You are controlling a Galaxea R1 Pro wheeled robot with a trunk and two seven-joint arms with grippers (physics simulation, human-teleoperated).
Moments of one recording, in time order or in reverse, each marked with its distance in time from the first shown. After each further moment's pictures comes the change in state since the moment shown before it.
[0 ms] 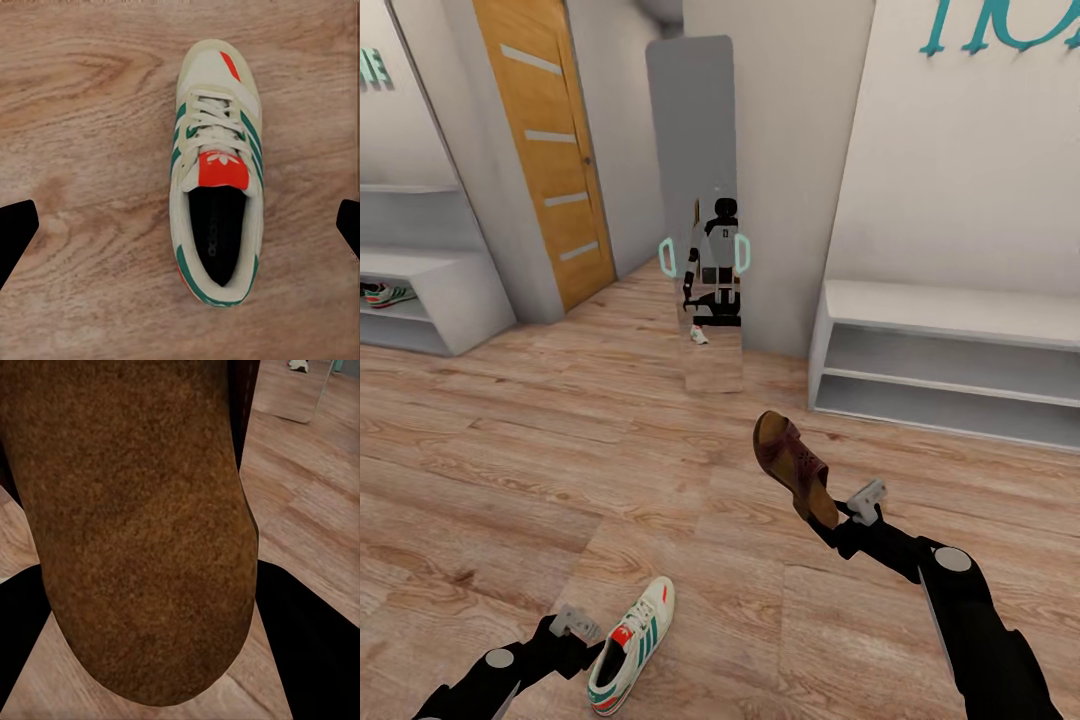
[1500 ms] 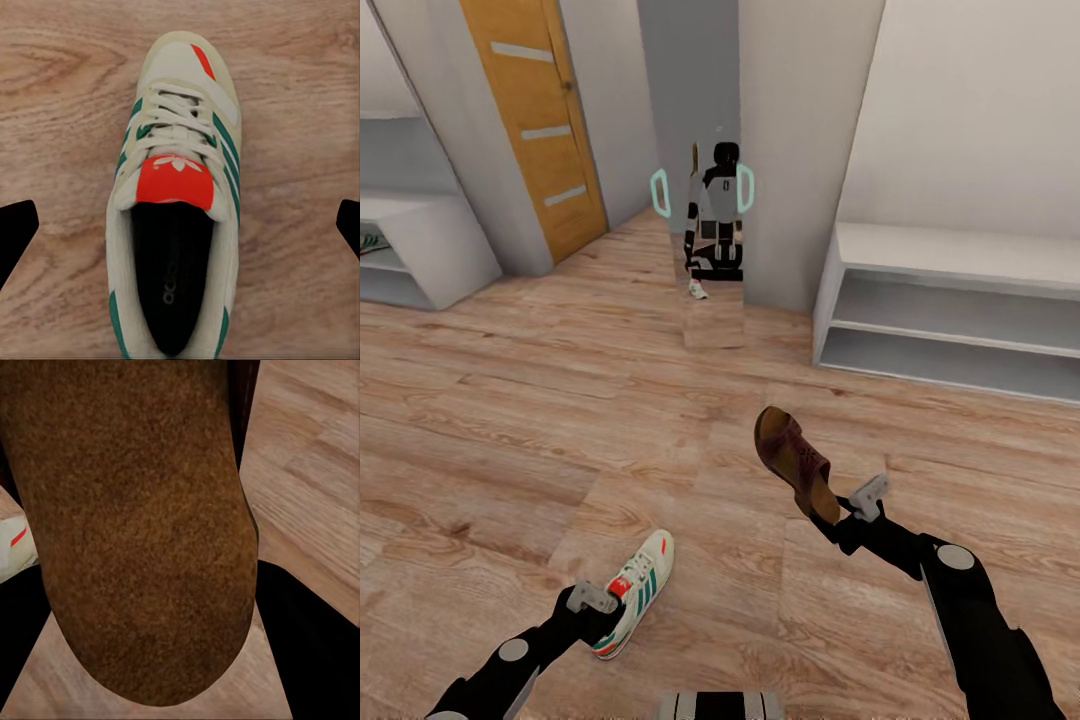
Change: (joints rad) left arm 0.000 -0.045 0.005 -0.051 0.083 -0.138 0.023; right arm 0.000 0.000 -0.003 -0.026 0.002 0.000 -0.001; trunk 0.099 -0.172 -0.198
